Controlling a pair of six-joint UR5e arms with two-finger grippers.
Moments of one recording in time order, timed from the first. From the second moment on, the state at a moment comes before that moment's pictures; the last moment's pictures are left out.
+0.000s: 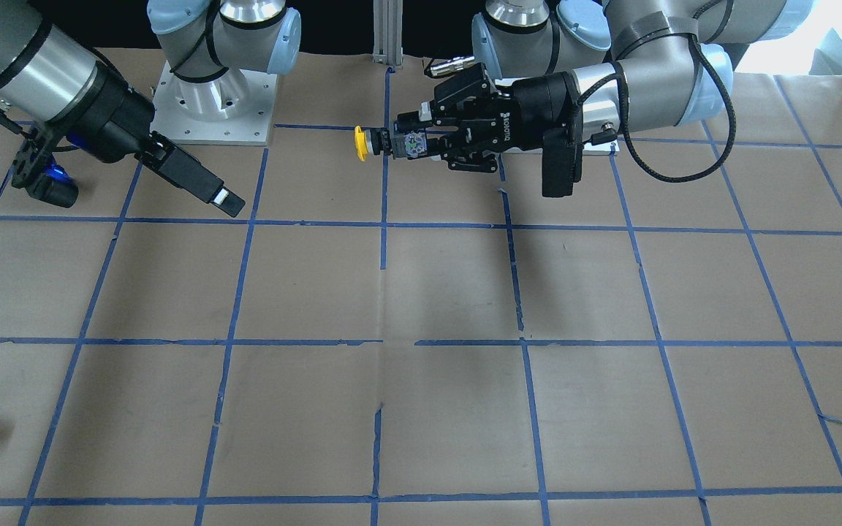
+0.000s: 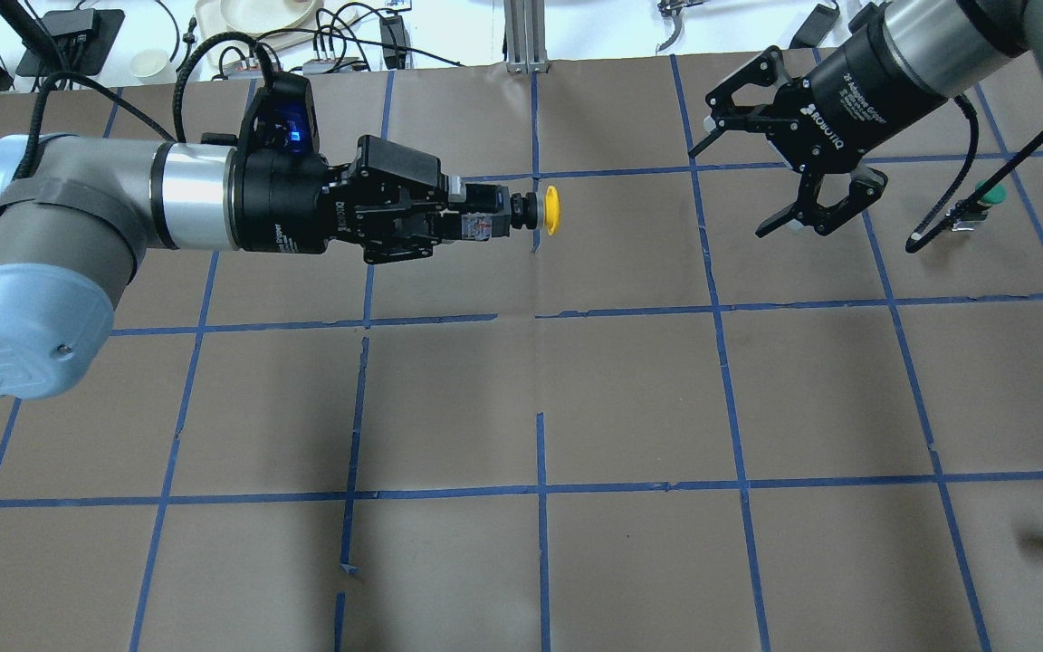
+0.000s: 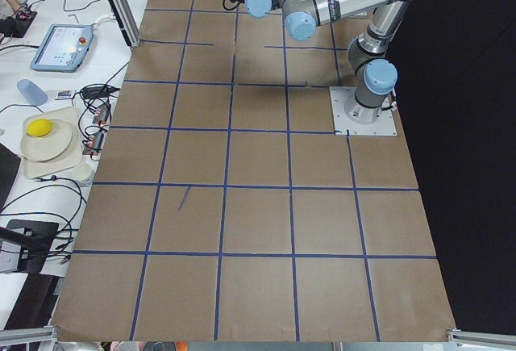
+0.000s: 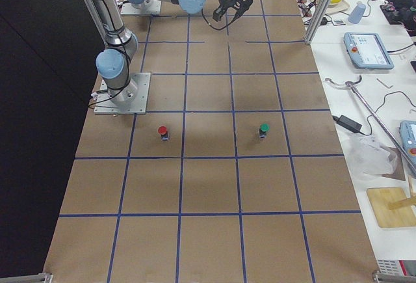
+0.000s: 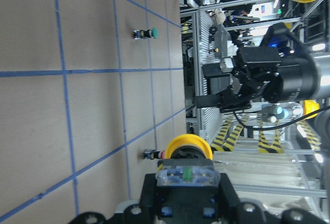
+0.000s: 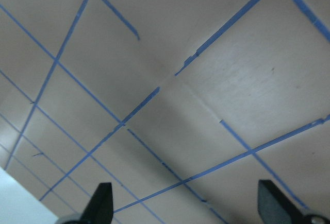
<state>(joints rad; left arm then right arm) -1.46 -1.49 -1.96 -1.55 0.19 0.32 1.40 -1.58 1.65 -1.55 -0.94 0.60</state>
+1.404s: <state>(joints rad) -1.51 -1.48 -1.96 -1.55 0.02 0.23 1.49 -1.65 1.67 -1.54 -0.52 1.08</state>
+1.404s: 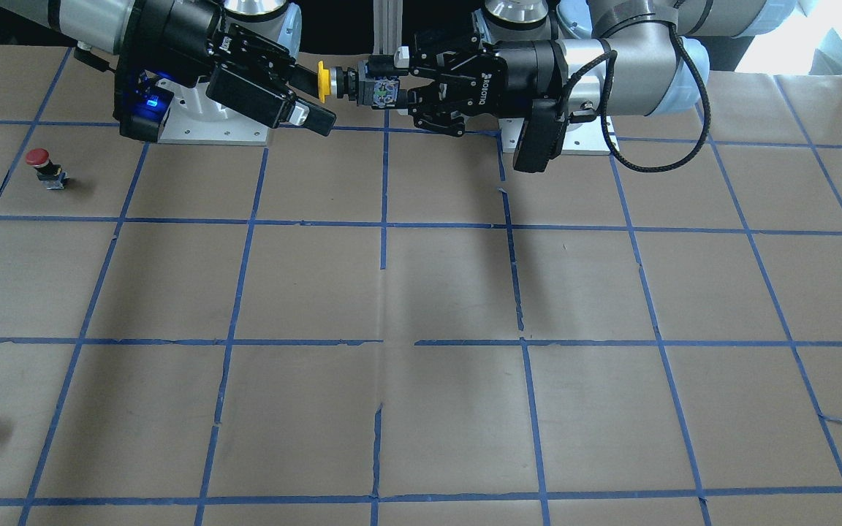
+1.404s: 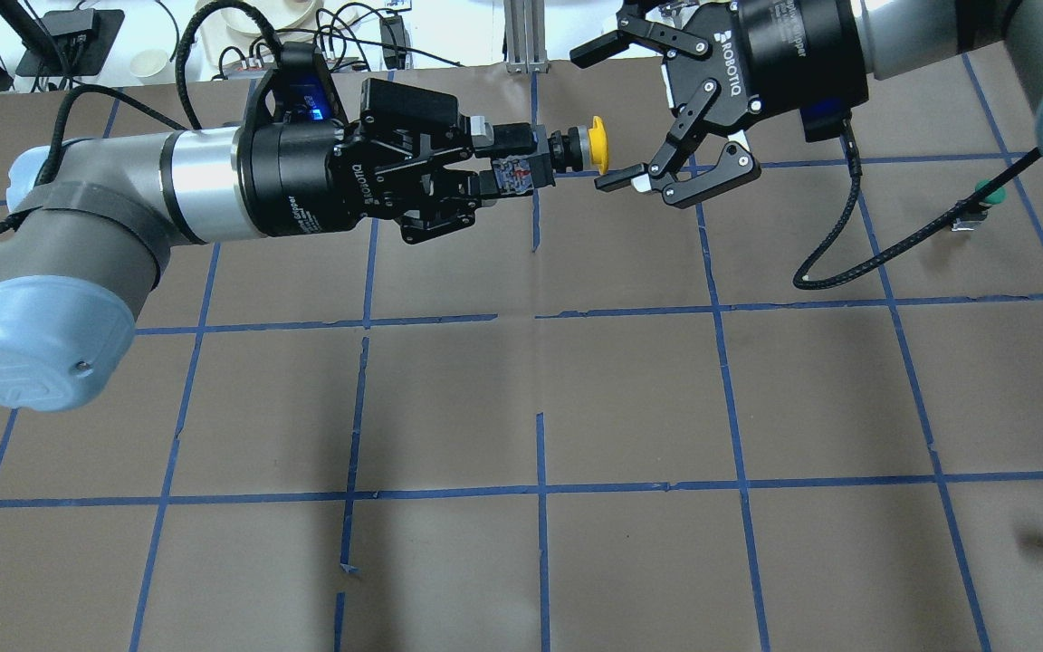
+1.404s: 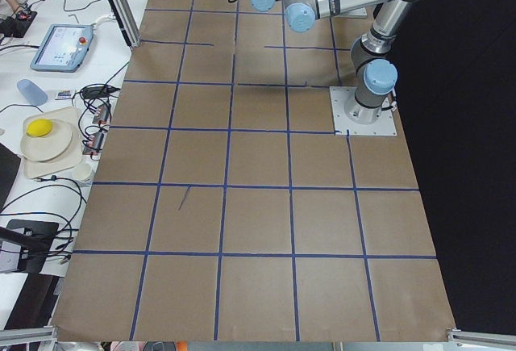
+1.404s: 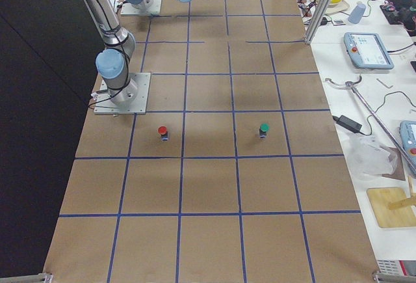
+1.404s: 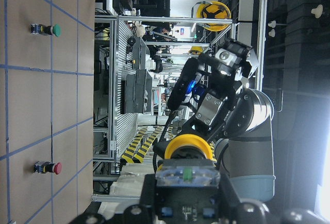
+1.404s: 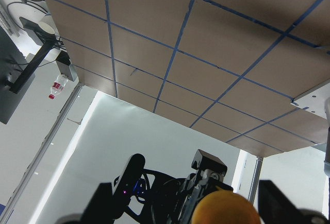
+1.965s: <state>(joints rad) -1.51 -1.47 -1.95 -1.55 0.02 0.23 1.49 -1.66 1.66 -1.53 -0.57 1.11</state>
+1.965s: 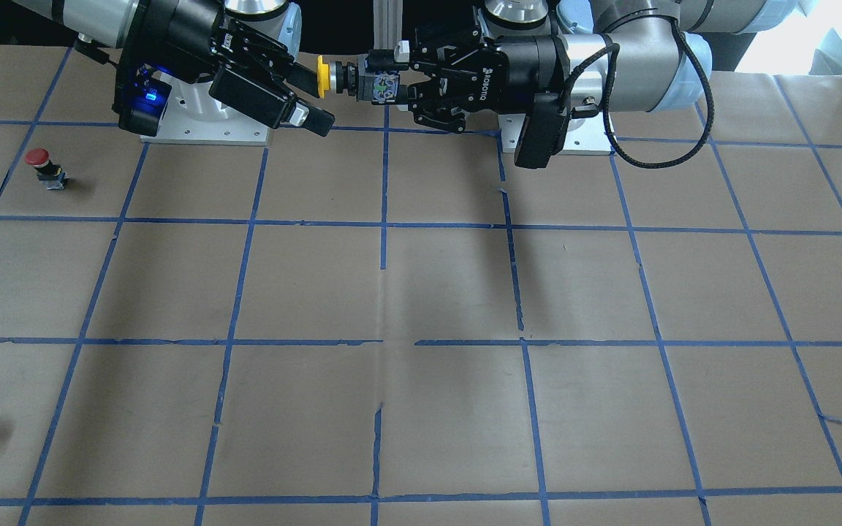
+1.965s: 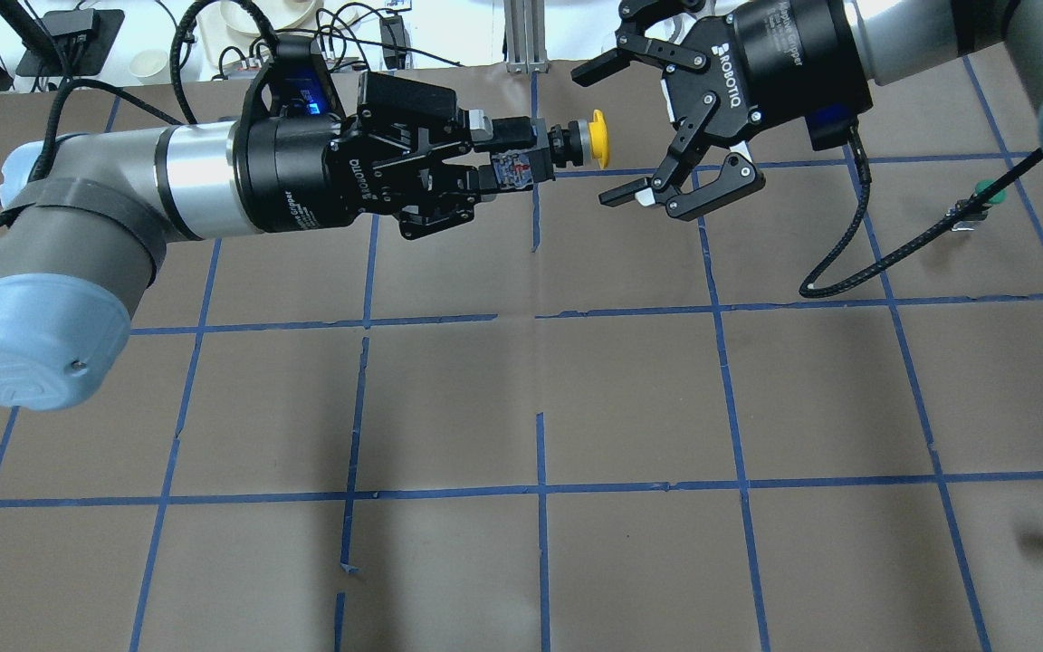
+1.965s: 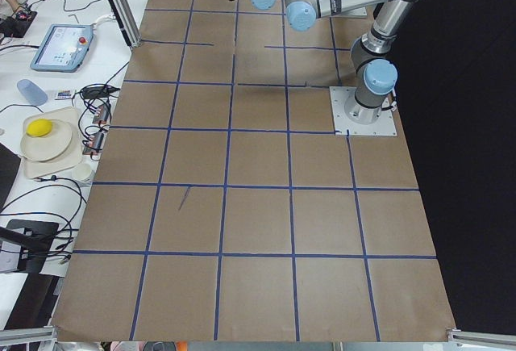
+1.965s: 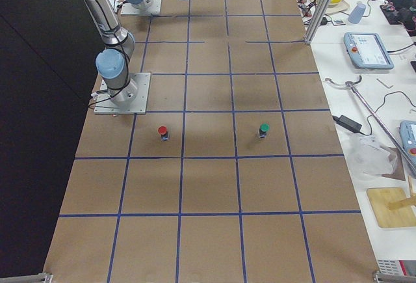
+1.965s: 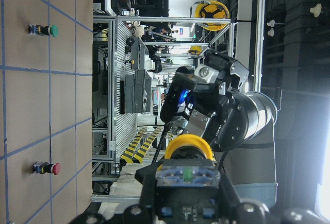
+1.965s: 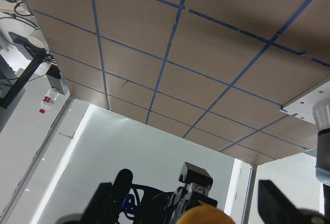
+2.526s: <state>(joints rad) -1.51 -1.47 -1.95 -1.55 0.02 0.23 1.49 -1.70 1.66 -1.48 -0.57 1.13</state>
